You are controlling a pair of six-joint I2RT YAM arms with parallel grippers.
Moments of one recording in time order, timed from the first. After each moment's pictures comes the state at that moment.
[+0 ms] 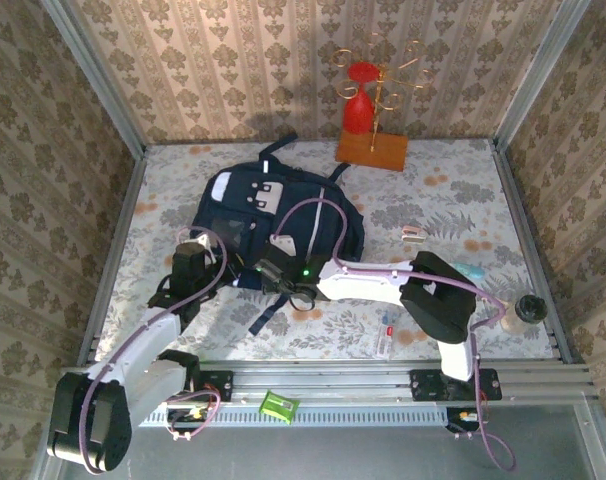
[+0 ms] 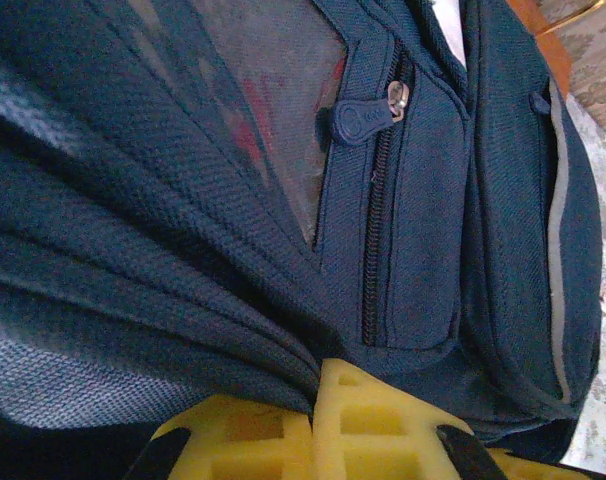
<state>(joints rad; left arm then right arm) -0.30 0.92 0.36 -0.04 0.23 -0.69 1.04 1.91 1.30 -0.30 0.26 0.85</state>
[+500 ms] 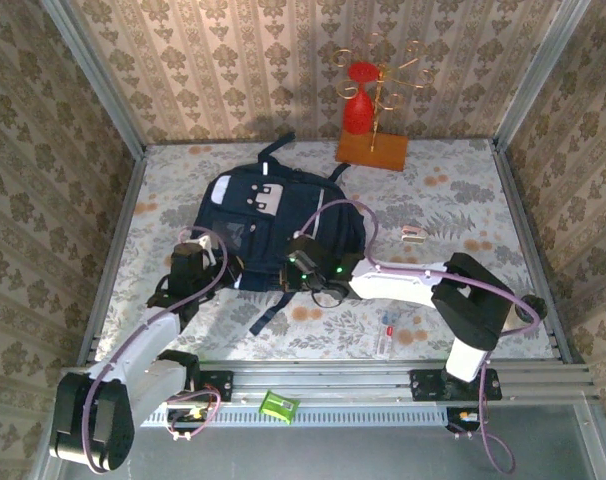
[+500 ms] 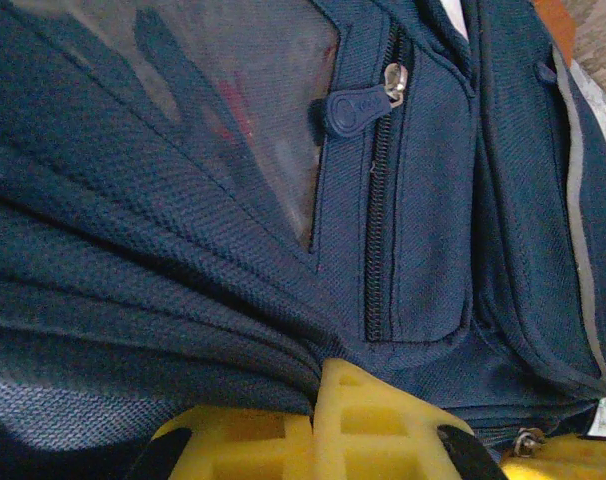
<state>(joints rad) -0.26 0.93 0.36 -0.07 0.29 -0.63 0.93 1.73 1.04 -0.14 0.01 0.84</state>
